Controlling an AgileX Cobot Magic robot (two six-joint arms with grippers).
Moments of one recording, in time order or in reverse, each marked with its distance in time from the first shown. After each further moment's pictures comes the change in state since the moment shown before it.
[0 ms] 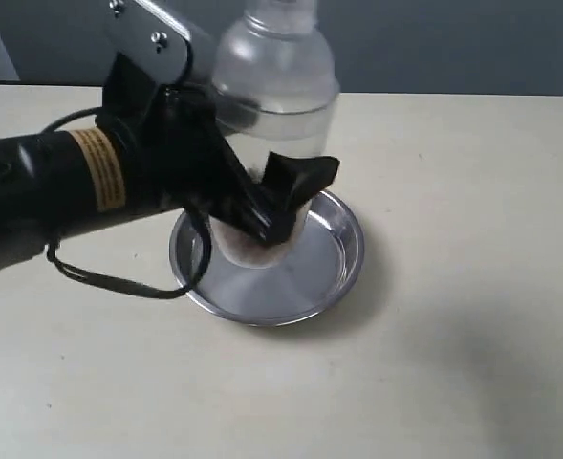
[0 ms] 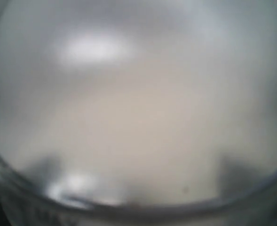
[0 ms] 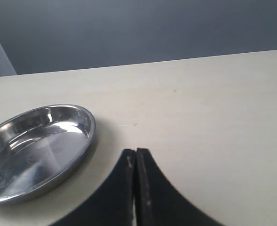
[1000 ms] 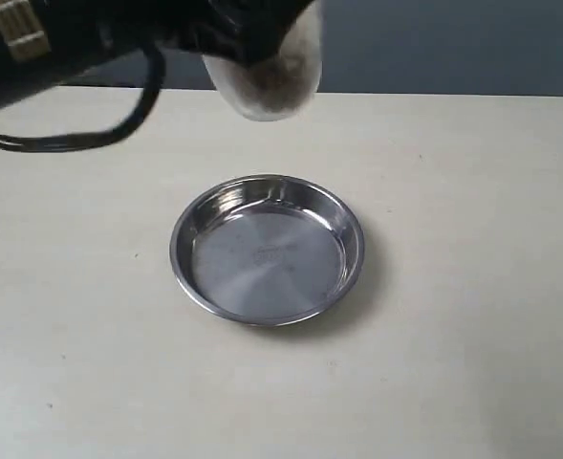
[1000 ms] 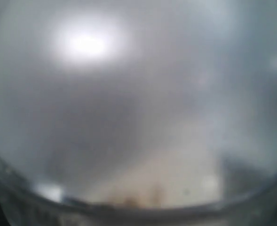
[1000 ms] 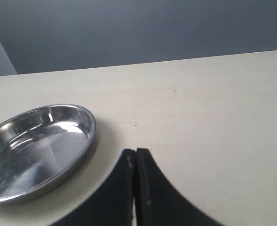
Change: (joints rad) left arm 0.050 -0.077 -0.141 -0.006 -0.075 -0.022; right arm 0.000 0.000 0.000 0.000 0.000 0.000
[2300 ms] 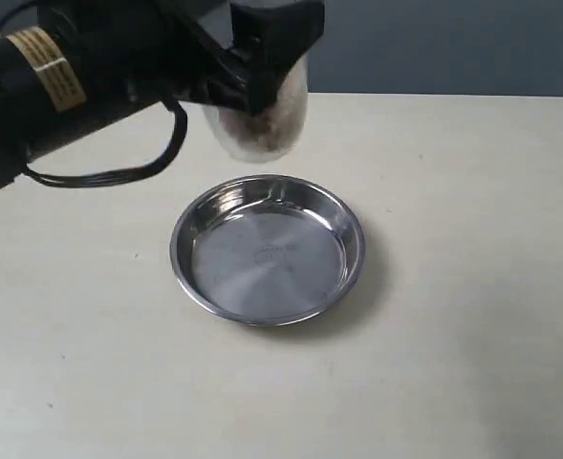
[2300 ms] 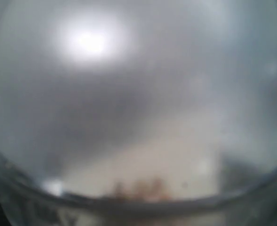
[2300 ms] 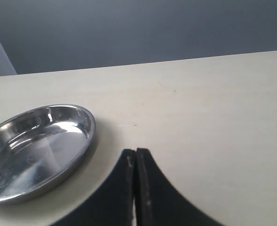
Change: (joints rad) left arm 0.020 0.068 0.073 -0.141 -0.085 0.095; right arm 0.000 0.000 0.000 0.000 0.000 0.000
